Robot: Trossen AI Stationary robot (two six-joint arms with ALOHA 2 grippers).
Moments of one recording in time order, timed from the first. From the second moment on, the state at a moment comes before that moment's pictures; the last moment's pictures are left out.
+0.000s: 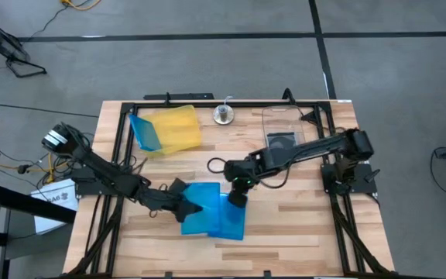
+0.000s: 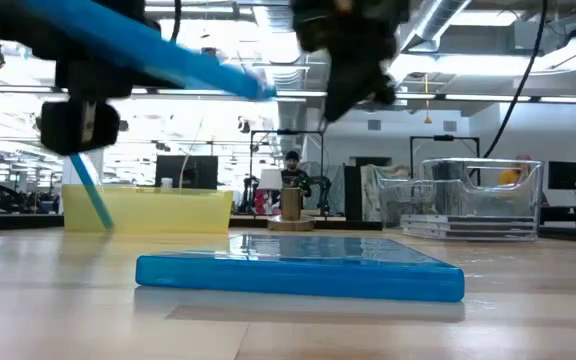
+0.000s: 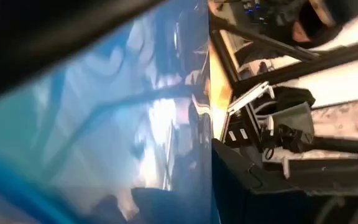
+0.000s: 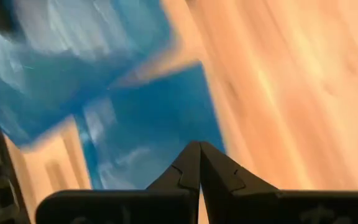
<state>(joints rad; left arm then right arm) -0.51 1.37 0.51 0.49 -0.35 -1.29 0.16 1.82 1.49 -0.80 -0.05 0.53</state>
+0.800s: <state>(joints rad) -0.37 1.02 0.71 0.32 -0.43 -0.04 0.16 1.23 1.21 -1.05 0.08 0.47</state>
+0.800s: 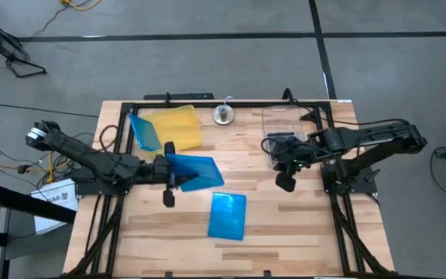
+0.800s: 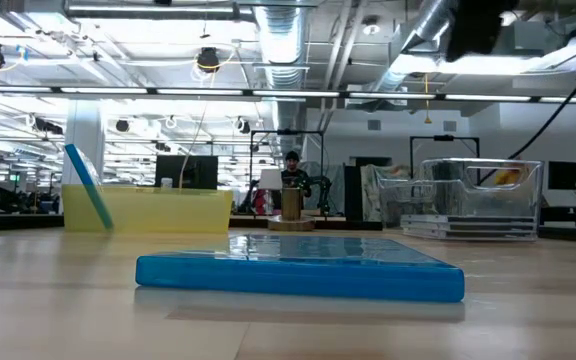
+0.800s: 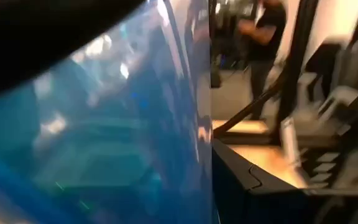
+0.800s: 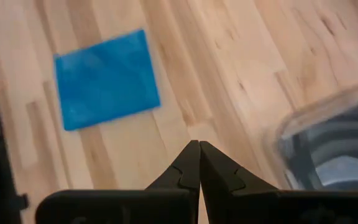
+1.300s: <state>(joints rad) -0.30 1.02 1.02 -0.16 -0.51 0.29 0.16 1.22 1.20 -1.21 0.09 0.44</state>
